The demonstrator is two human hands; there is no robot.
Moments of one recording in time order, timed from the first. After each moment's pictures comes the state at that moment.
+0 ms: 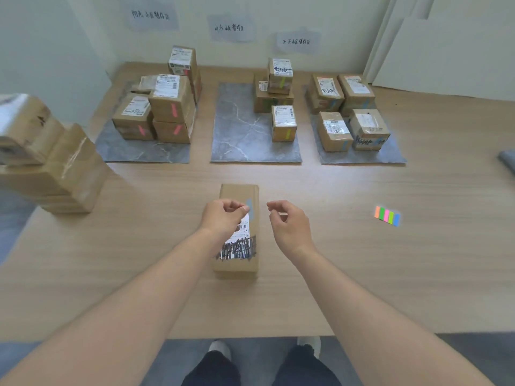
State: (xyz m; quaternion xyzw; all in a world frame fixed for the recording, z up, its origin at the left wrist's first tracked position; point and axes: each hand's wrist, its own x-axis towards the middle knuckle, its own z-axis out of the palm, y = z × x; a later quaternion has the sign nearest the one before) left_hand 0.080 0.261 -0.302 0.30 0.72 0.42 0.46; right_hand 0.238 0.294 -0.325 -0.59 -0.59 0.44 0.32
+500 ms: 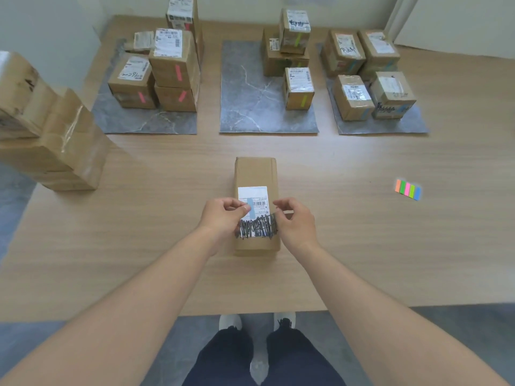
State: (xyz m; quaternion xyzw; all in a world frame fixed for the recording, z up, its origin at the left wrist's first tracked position) left_hand 0.037 0.227 -0.344 0.27 0.73 0.37 0.51; right_hand 0.204 0.259 -0.374 -0.64 -0.56 0.44 0.27
